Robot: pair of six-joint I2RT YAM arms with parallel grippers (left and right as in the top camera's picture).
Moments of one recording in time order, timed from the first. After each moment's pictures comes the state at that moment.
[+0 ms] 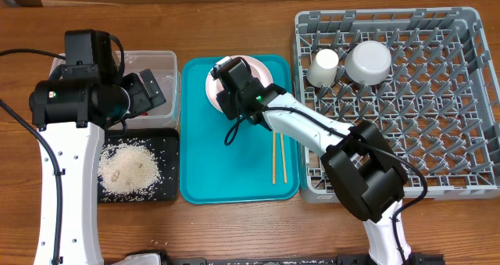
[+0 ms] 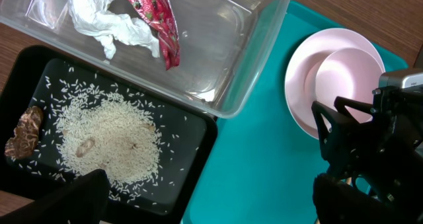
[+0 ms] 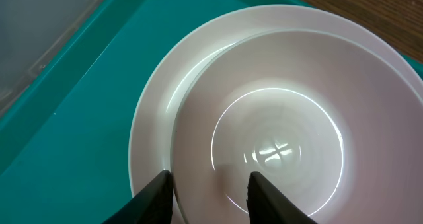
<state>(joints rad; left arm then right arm) 0.06 1.43 1.56 -1.26 0.00 -0.42 0.70 2.15 1.56 -0.33 0.06 0.08</state>
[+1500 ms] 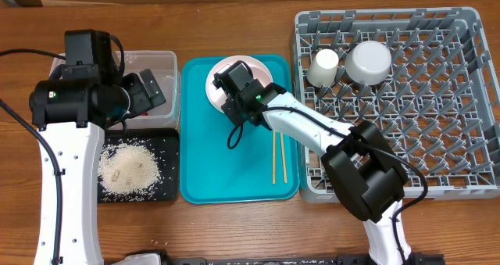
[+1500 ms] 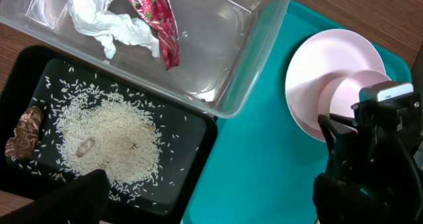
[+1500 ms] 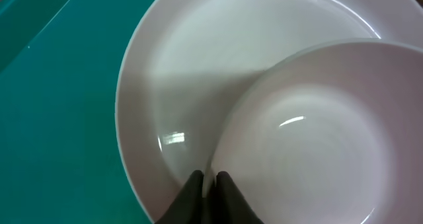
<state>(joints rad) 0.06 1.43 1.56 -1.26 0.00 -0.42 0.70 2.15 1.57 -0.46 0.06 -0.02</state>
